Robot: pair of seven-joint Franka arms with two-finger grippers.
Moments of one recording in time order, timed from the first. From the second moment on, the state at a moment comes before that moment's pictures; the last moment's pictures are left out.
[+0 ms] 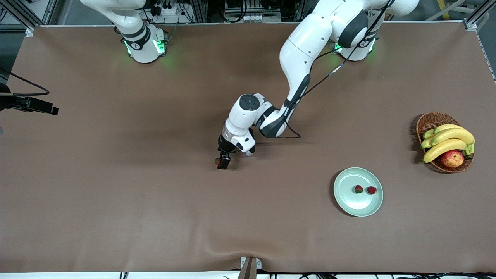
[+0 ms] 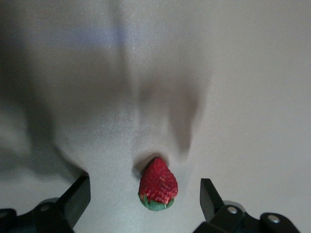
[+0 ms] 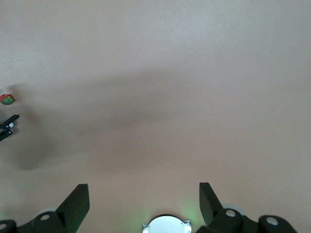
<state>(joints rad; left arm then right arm) -0.86 1.10 -0.01 -1.21 -0.06 2.84 -2.39 -0.05 0.17 -0.08 -1.41 0.05 1.36 0.03</state>
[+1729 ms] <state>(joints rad) -0.62 0.94 0.01 -1.19 -0.20 2.55 -2.40 -0.05 0.11 -0.06 -1.45 0.03 1.30 0.03</state>
